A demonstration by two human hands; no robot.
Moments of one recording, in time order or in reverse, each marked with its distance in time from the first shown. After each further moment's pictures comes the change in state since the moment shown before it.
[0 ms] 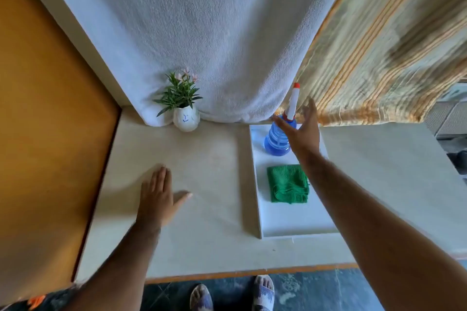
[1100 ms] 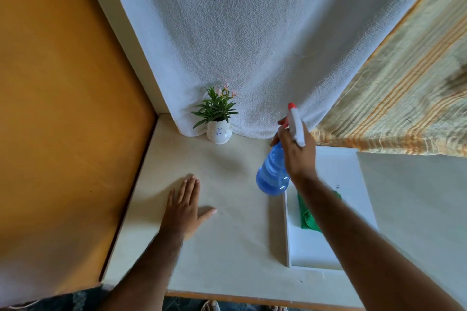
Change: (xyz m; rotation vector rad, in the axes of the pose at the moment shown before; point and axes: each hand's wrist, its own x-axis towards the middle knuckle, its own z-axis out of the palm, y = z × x) left_hand -0.002 -0.014 0.001 0.049 0.046 0.035; right_hand -0.037 -0.063 0.078 0.389 -0.161 -0.239
